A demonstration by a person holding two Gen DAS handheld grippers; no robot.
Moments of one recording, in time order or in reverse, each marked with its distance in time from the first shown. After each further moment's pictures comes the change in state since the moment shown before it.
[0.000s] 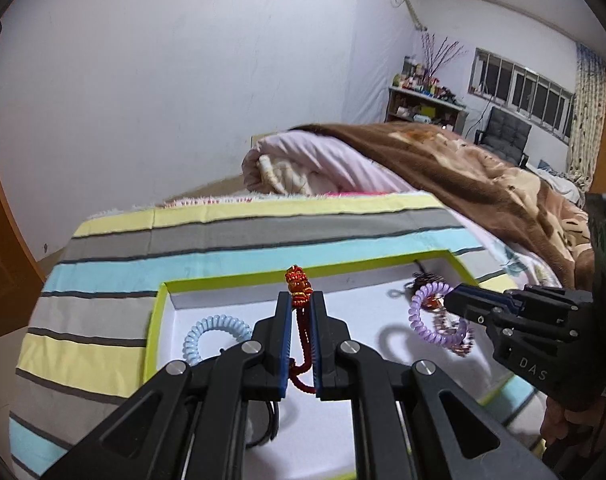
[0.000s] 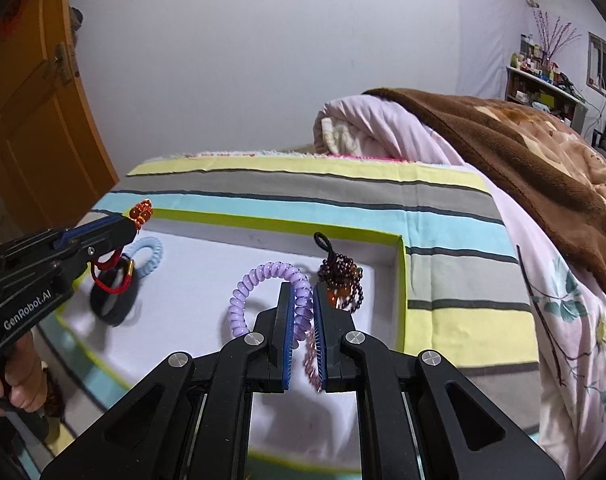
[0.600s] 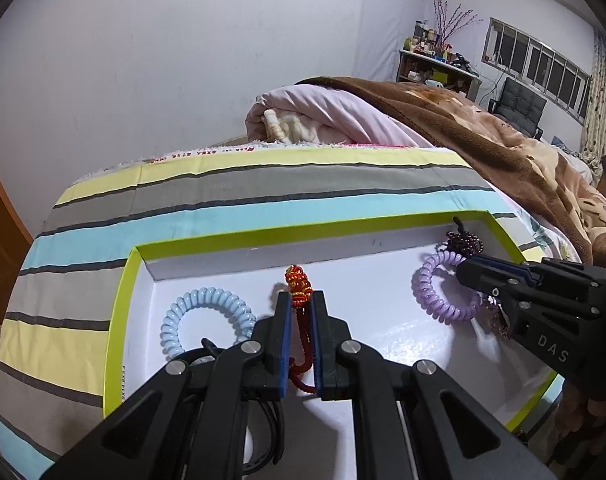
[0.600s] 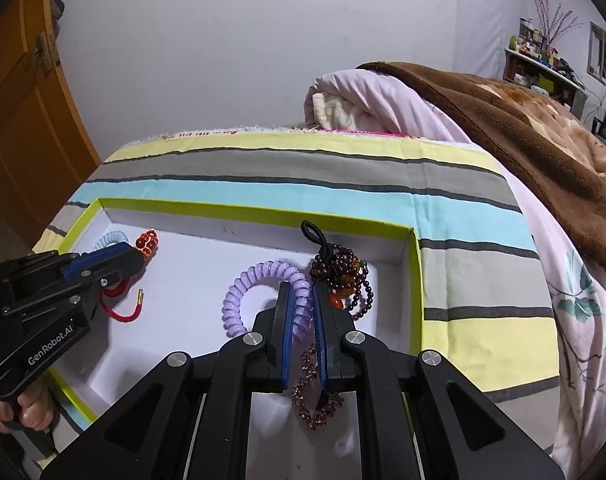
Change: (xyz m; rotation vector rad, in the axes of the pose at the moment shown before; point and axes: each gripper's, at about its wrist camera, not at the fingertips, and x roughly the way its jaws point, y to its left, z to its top) left arm 0.038 0.005 -0.012 0.002 0.130 0.019; right arm 0.034 -0.005 0.005 0.020 0.075 -0.024
